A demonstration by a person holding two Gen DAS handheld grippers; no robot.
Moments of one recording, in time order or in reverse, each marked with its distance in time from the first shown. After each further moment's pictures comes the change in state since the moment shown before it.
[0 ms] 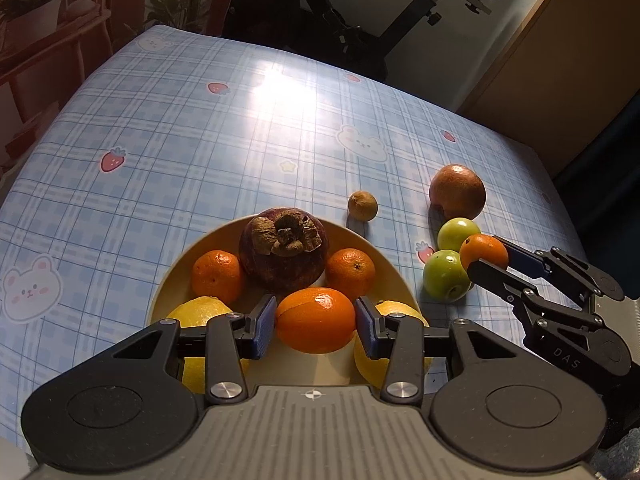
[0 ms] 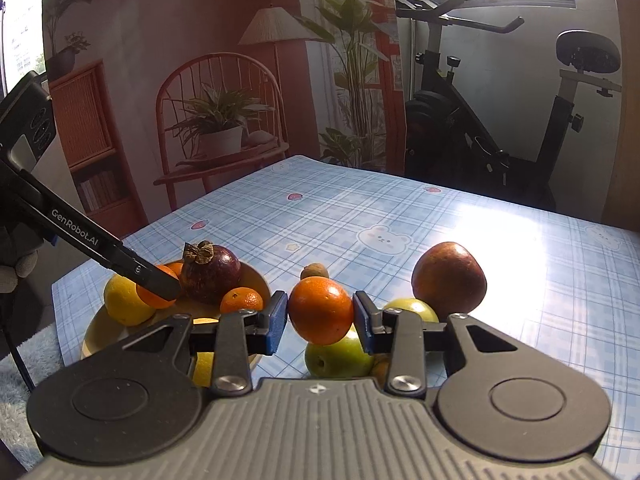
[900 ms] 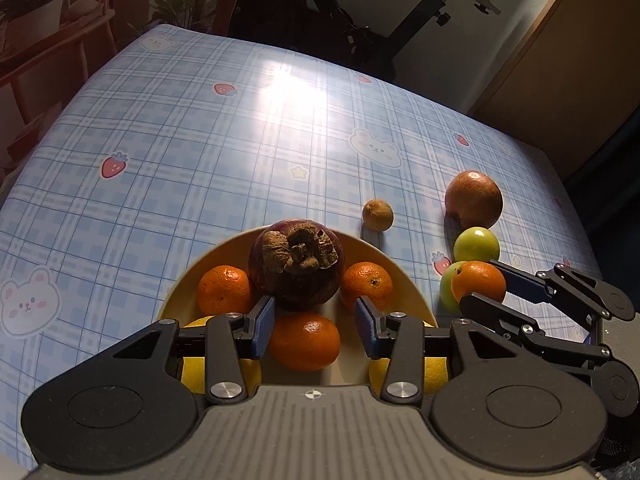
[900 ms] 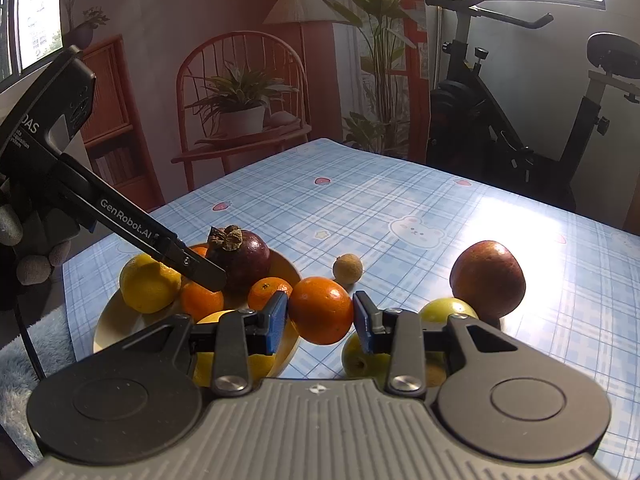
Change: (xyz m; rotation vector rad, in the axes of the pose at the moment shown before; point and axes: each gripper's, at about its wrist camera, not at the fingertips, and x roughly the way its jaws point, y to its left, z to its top) left arm 0.010 0.008 0.007 -0.005 -0.024 0.023; right arm 0.013 0.013 0.000 -0.039 0.051 0.043
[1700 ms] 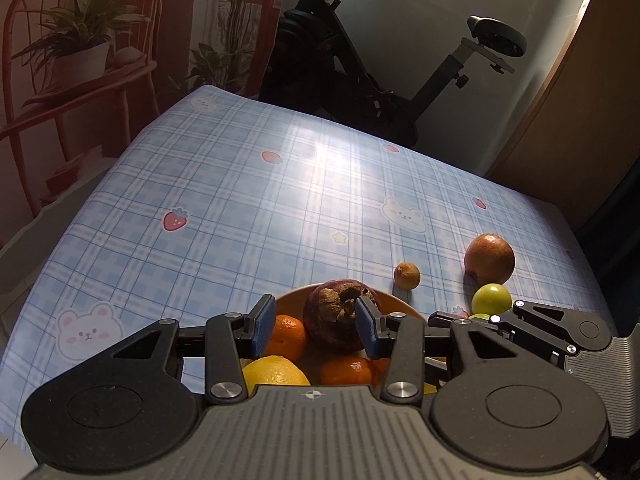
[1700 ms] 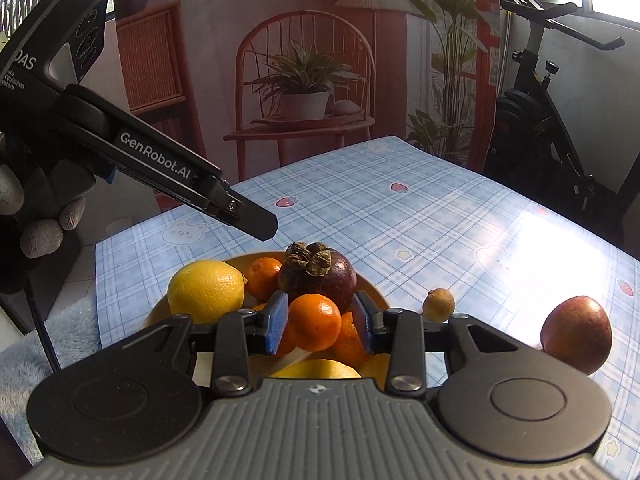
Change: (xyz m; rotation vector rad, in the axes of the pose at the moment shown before) left arm -0.041 0.012 0.001 -0.030 -0.172 0.077; right arm 0.040 0.047 0.023 -0.128 0.042 0.109
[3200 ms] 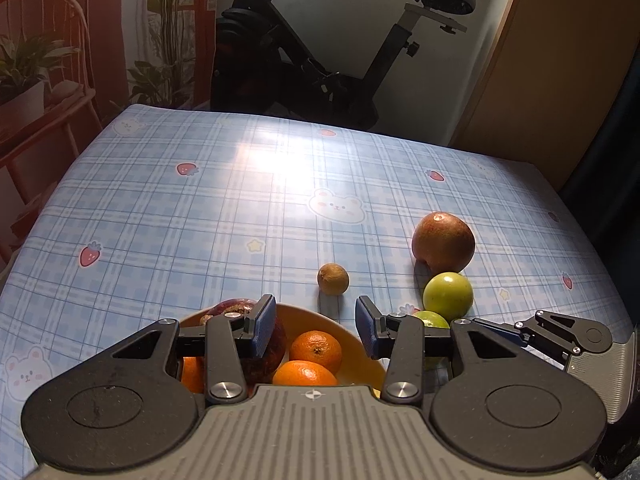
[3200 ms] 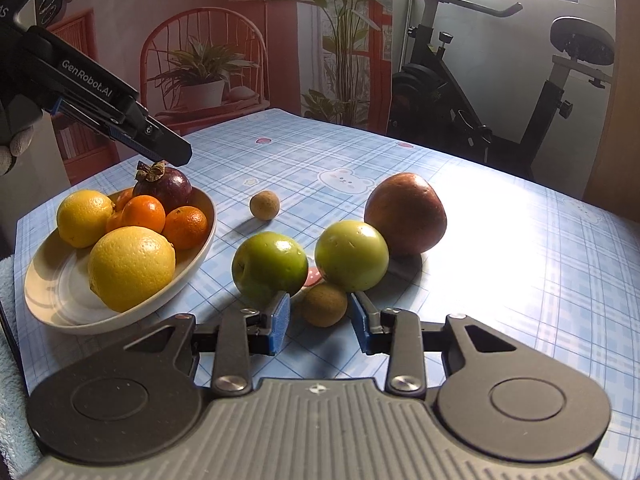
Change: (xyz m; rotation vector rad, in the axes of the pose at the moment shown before) left arm 0.032 -0.074 0.006 0.155 0.026 -0.022; right arm -0.048 -0.072 -0.080 0.100 0.016 -0.216
